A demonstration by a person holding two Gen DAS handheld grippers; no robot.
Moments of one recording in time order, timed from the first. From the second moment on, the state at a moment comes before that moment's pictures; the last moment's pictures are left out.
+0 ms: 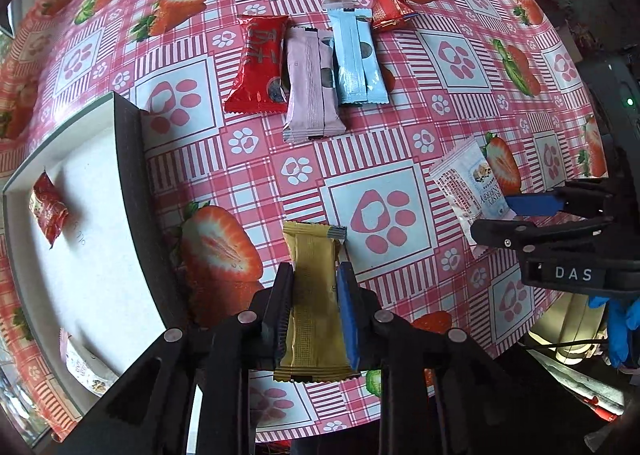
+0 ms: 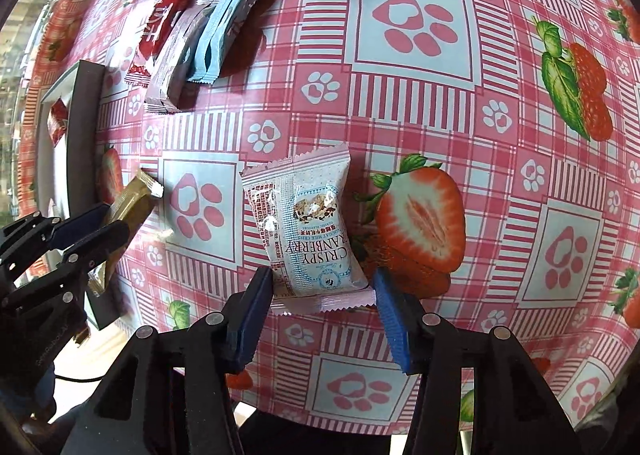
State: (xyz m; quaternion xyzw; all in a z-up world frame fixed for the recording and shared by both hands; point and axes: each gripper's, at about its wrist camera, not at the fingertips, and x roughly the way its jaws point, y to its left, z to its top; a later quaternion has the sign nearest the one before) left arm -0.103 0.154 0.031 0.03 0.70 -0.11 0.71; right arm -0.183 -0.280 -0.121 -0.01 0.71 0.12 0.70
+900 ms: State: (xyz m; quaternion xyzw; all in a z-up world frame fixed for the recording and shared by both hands) left arm -0.119 0.143 -0.006 0.08 0.71 -0.10 0.69; right arm -0.153 -0.183 -0.146 -0.10 0.69 0.08 0.71
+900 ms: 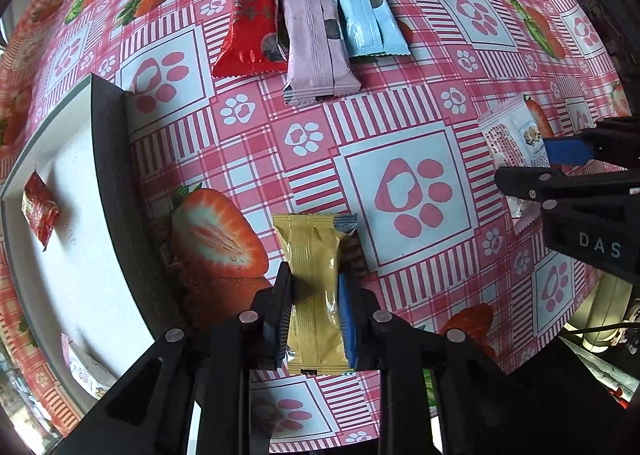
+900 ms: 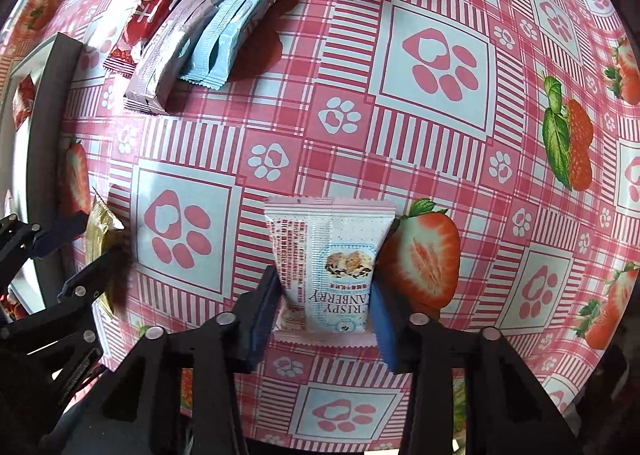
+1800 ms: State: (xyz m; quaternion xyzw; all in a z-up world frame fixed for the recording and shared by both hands) left arm -0.136 0.252 0.090 -0.05 0.63 -0.03 0.77; right arm -0.126 -0.064 -0.006 -0.01 0.67 0.16 0.72
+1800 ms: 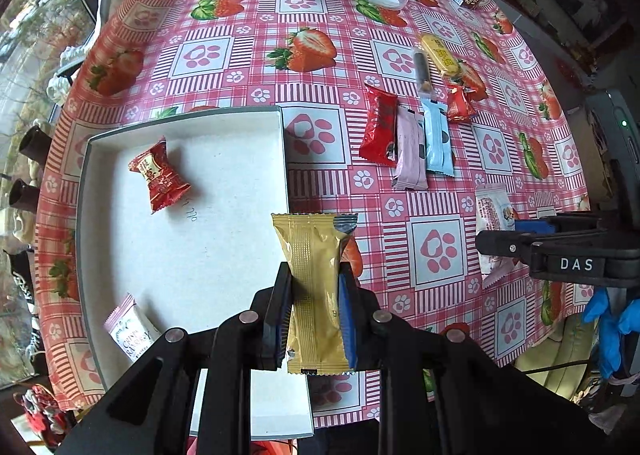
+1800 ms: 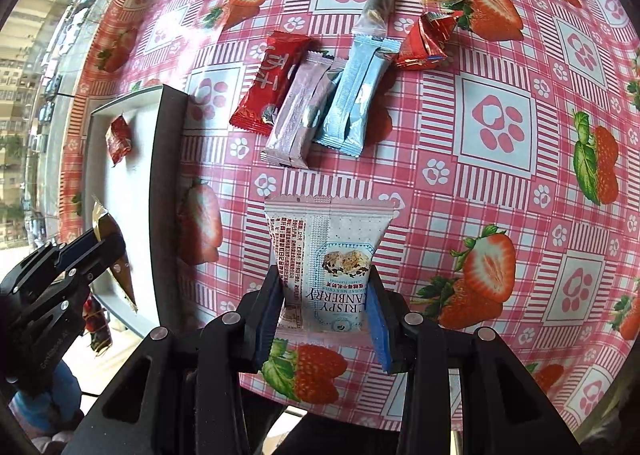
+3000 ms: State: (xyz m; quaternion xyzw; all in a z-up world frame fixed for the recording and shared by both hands) left arm -0.187 0.357 0.063 -0.13 0.64 0.07 0.75; right arm -0.095 0.289 0.035 -0.17 0.65 0.31 0.67
